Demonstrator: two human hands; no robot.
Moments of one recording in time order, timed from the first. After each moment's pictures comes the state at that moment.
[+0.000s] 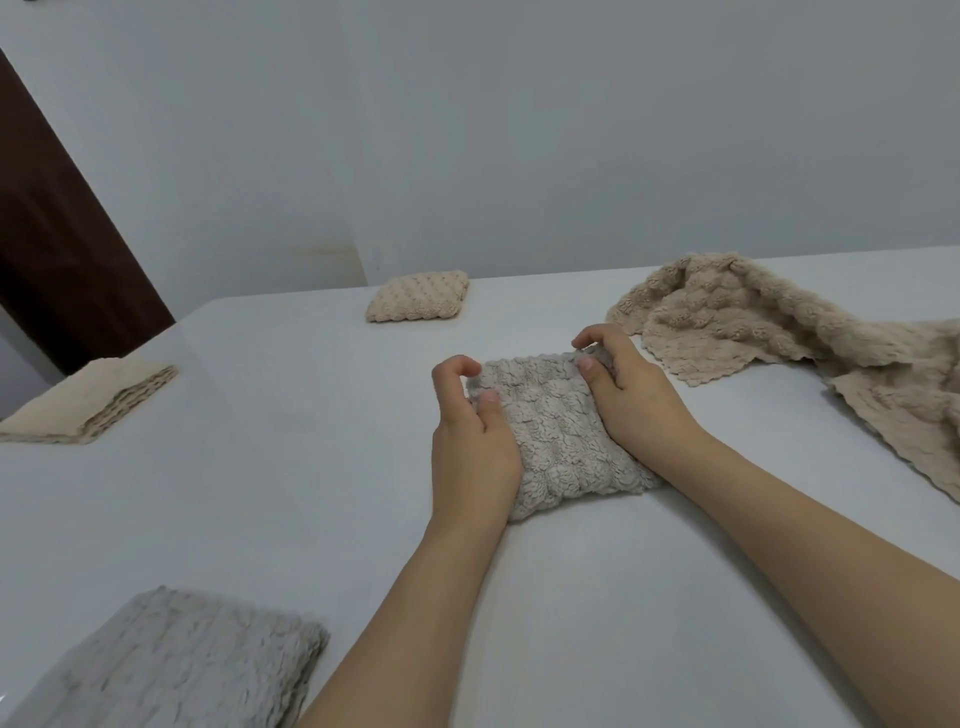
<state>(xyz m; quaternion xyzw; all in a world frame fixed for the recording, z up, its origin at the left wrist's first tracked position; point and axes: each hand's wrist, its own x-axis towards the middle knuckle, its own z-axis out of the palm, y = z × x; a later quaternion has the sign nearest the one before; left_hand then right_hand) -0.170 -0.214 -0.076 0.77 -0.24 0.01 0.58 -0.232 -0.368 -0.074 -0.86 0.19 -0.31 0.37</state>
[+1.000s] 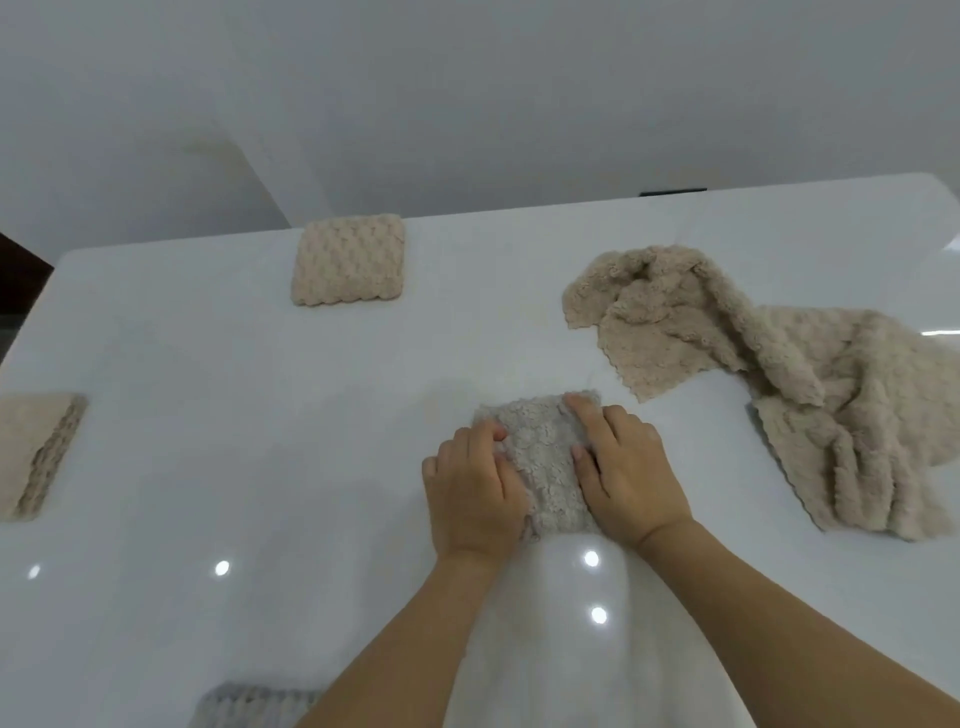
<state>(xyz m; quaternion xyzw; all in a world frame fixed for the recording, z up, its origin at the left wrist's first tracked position) -0.153 -0.239 -0.064 0.90 -0.32 -0.05 0.30 -0.266 -0.368 -0.061 -0.92 0.29 -0.13 0.23</state>
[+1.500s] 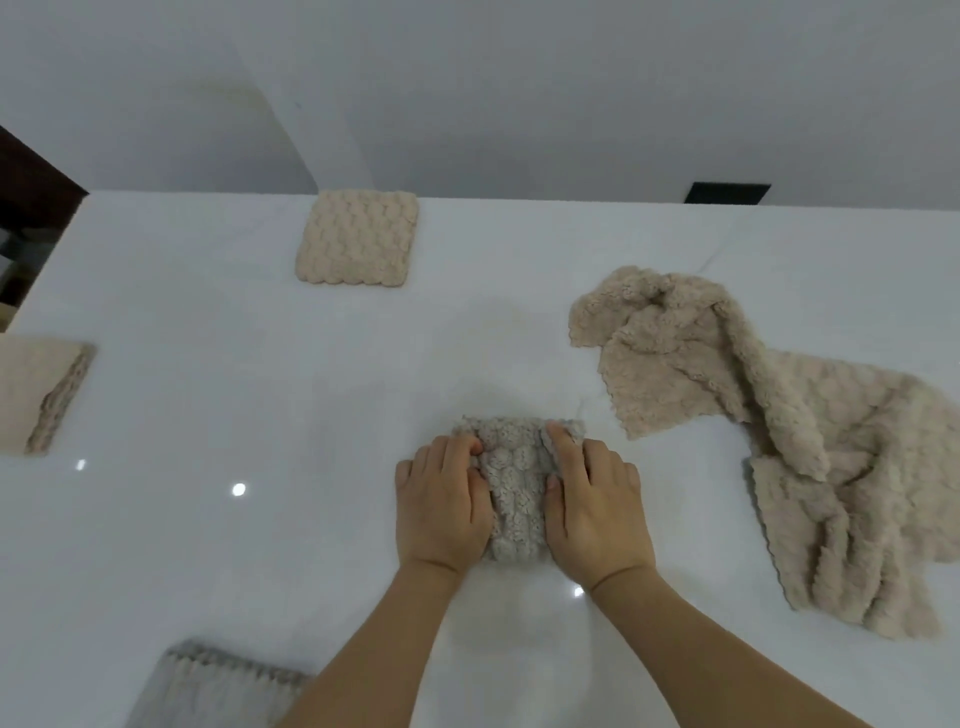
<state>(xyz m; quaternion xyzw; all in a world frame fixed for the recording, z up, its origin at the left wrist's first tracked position) -0.153 -0.246 -0.065 0.92 -0.31 -0.03 0.23 -0.264 -0.371 -0.060 -0.93 0.28 -0.09 0.21</state>
